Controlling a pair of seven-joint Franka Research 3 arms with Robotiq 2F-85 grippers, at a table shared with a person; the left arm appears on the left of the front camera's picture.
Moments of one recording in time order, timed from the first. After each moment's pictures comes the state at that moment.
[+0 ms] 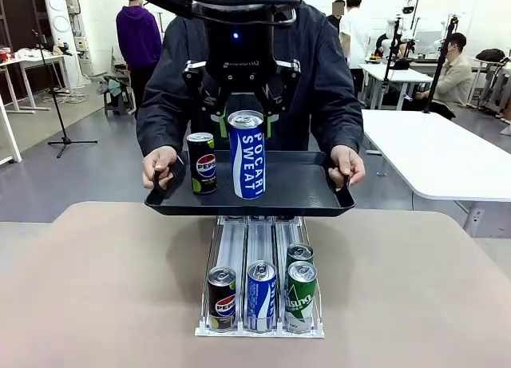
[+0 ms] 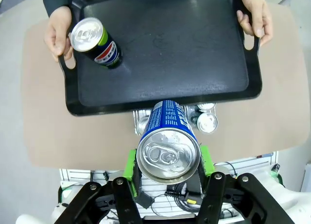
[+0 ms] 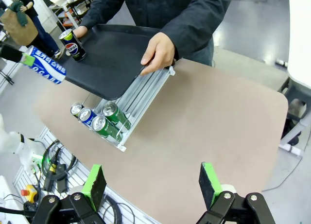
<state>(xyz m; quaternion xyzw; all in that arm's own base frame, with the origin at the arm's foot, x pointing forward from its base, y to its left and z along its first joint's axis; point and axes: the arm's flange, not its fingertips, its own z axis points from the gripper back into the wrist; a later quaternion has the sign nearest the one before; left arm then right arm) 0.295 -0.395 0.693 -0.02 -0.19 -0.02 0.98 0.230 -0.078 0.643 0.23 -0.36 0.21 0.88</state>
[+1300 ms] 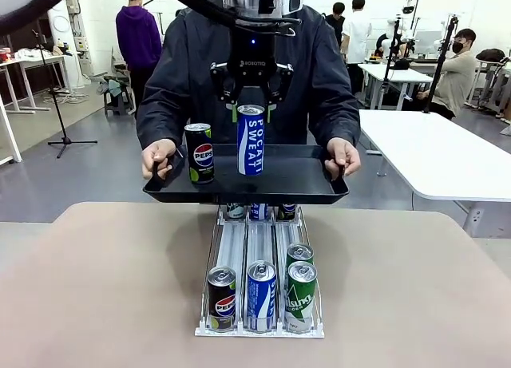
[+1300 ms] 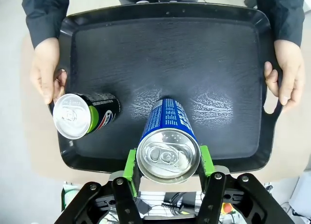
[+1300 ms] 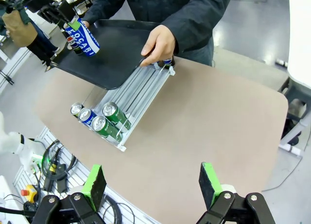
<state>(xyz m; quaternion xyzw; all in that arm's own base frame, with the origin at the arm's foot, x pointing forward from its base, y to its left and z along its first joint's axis) 0.461 -0.403 0.675 0.00 -0.12 0.02 0.99 0.230 -0.078 0.643 0.23 -0.36 0.21 0.88</state>
